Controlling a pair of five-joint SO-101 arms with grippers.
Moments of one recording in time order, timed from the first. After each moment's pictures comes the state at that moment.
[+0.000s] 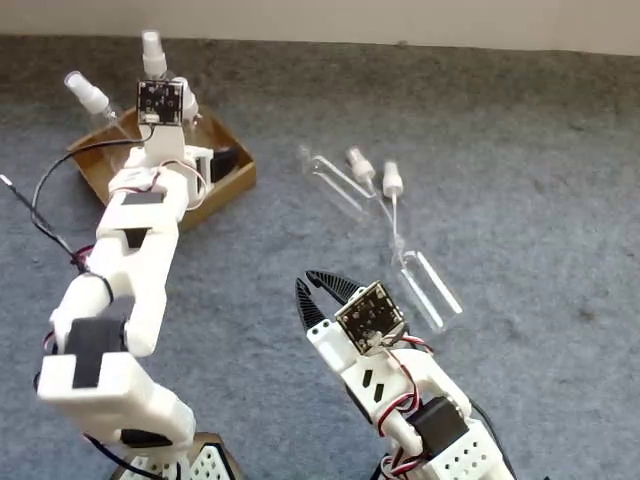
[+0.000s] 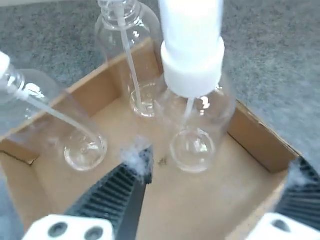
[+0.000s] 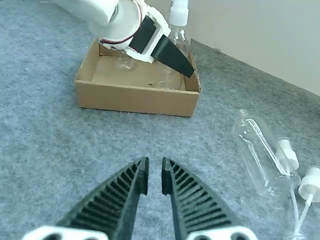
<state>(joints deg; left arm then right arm) -10.2 4.2 29.1 12.9 -0.2 -37.2 -104.4 95.5 31.4 10.2</state>
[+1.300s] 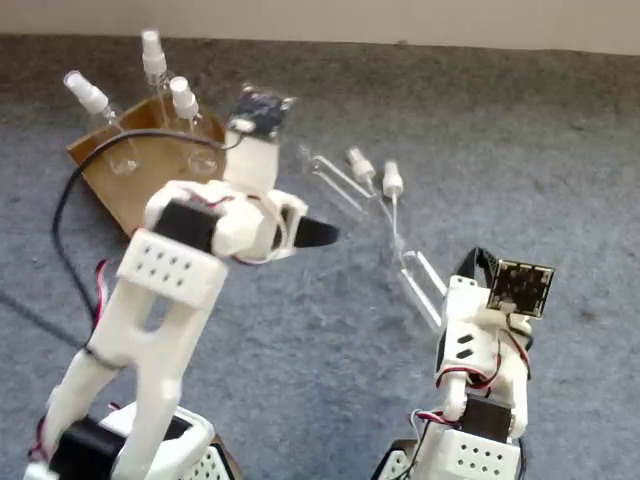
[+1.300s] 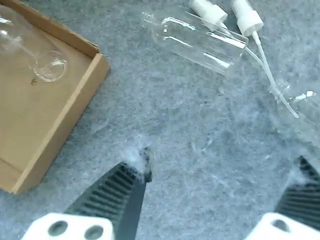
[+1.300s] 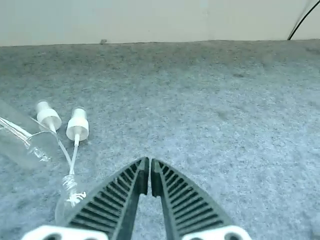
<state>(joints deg) 17.5 -20.8 14.8 72.7 8.2 12.7 -104.4 95.5 33.5 6.3</state>
